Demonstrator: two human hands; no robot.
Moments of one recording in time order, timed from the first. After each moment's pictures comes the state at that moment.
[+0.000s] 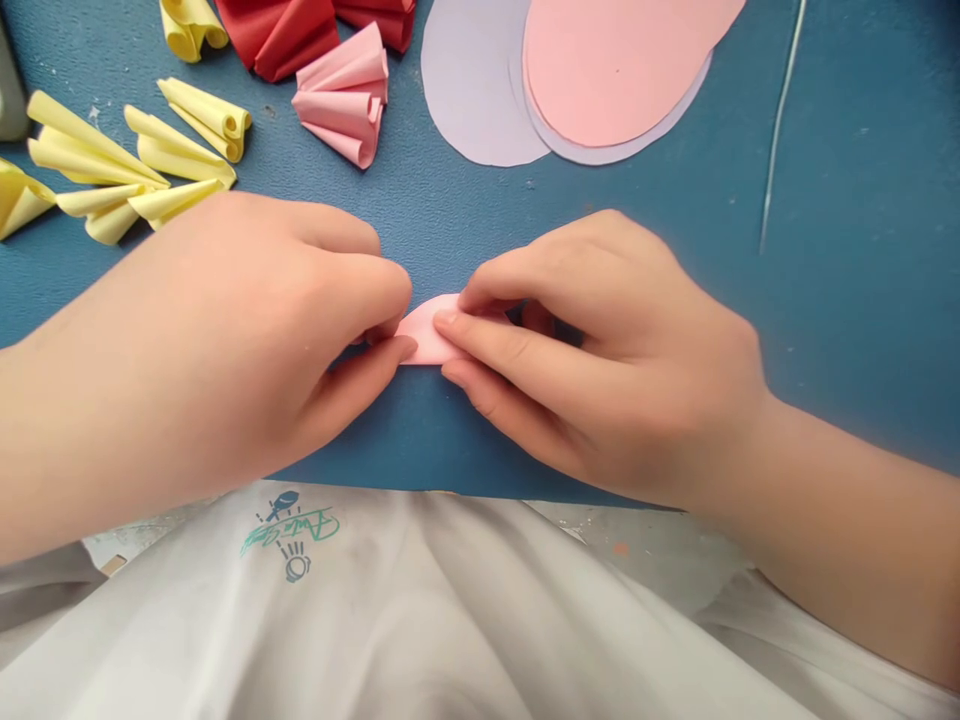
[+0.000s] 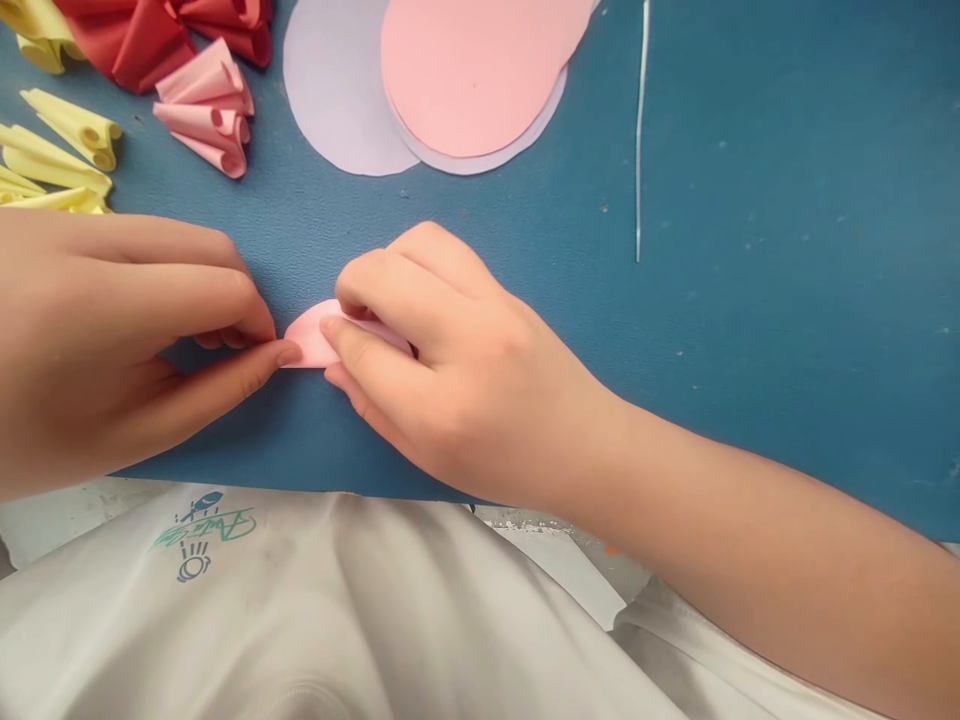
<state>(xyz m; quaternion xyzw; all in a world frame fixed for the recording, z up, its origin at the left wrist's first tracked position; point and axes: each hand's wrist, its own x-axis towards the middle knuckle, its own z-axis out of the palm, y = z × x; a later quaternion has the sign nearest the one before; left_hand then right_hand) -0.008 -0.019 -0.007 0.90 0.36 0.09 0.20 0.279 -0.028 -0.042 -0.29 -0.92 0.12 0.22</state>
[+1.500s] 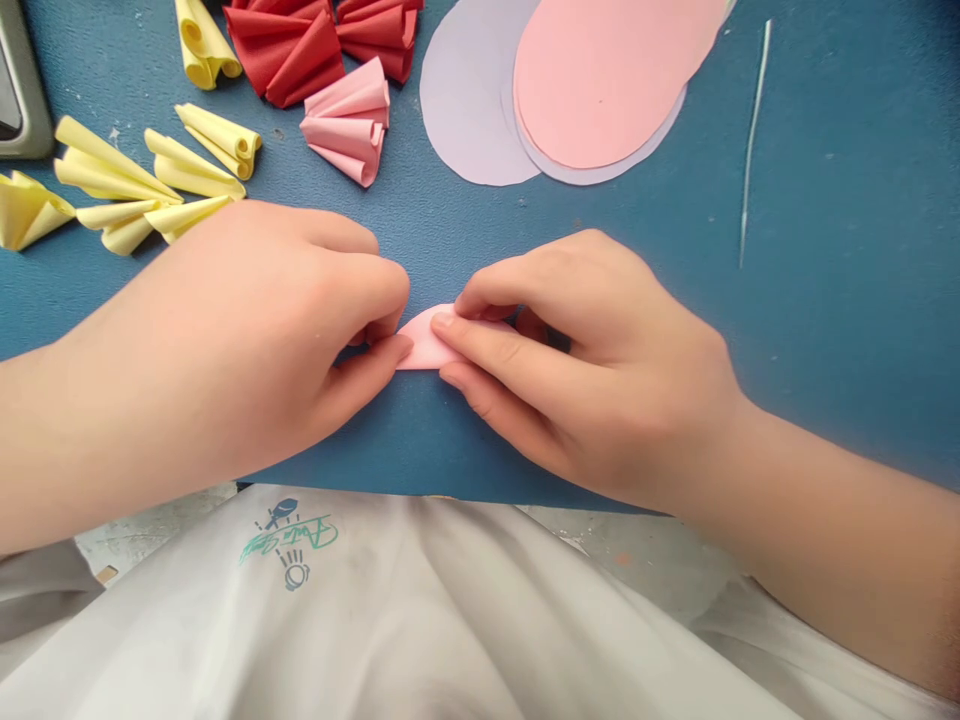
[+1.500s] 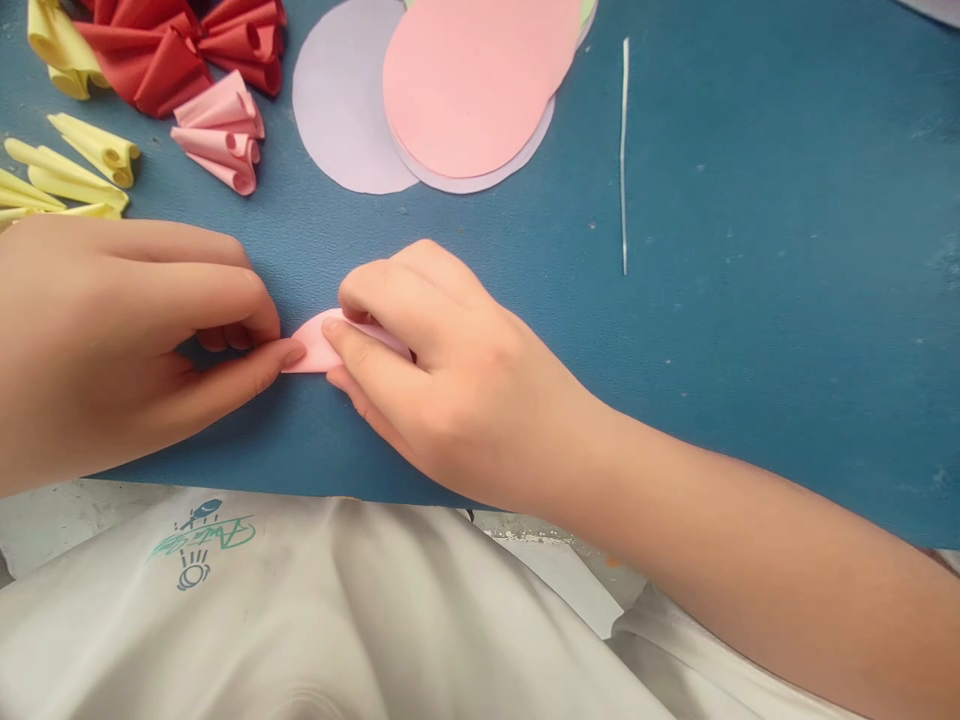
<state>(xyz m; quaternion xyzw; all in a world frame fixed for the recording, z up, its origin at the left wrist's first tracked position) -0.005 -0.016 -0.012 0.90 0.38 0.09 0.18 0.282 -0.026 -0.044 -0.29 -0.93 0.13 0.20</state>
